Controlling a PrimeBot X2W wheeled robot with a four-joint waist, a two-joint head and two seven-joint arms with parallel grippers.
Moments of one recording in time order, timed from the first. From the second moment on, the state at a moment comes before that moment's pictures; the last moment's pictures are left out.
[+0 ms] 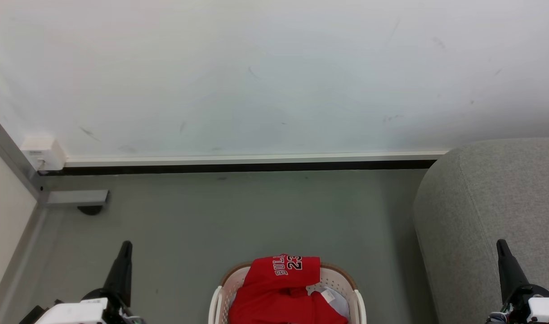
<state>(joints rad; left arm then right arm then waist) -0.10 0.05 0.12 0.24 -1.62 -0.13 0.11 -0.10 -0.05 -0.11 0.25 1.61 0.13 0.11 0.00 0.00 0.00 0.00</state>
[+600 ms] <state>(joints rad) -0.10 0.05 0.12 0.24 -1.62 -0.13 0.11 -0.10 -0.05 -0.11 0.25 1.61 0.13 0.11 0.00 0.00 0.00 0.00</state>
